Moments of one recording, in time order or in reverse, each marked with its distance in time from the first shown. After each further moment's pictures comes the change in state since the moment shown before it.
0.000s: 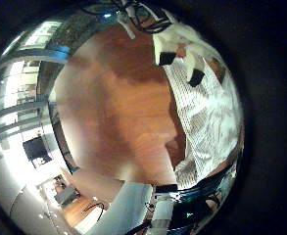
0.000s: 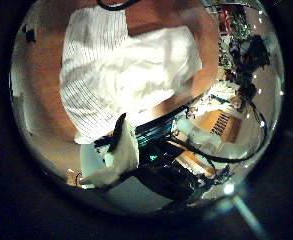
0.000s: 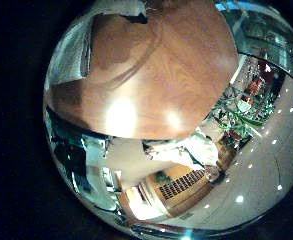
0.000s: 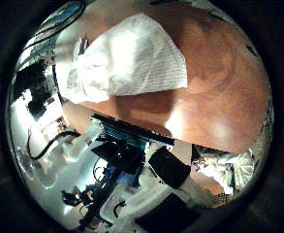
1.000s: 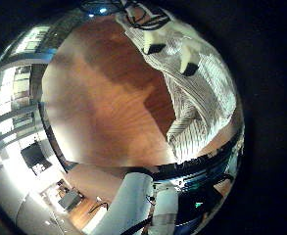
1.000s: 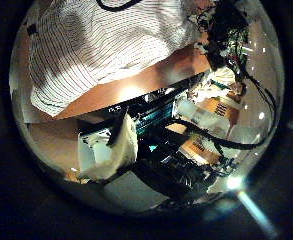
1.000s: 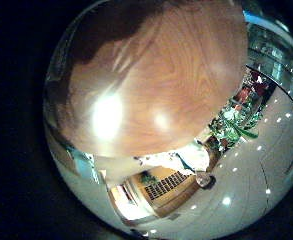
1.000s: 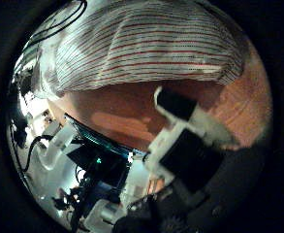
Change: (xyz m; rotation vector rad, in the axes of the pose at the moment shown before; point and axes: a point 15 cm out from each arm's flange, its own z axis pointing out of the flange) left arm 0.027 0.058 0.023 -0.057 0.030 0.072; right arm -0.019 -0.025 0.087 -0.087 0.154 -0.041
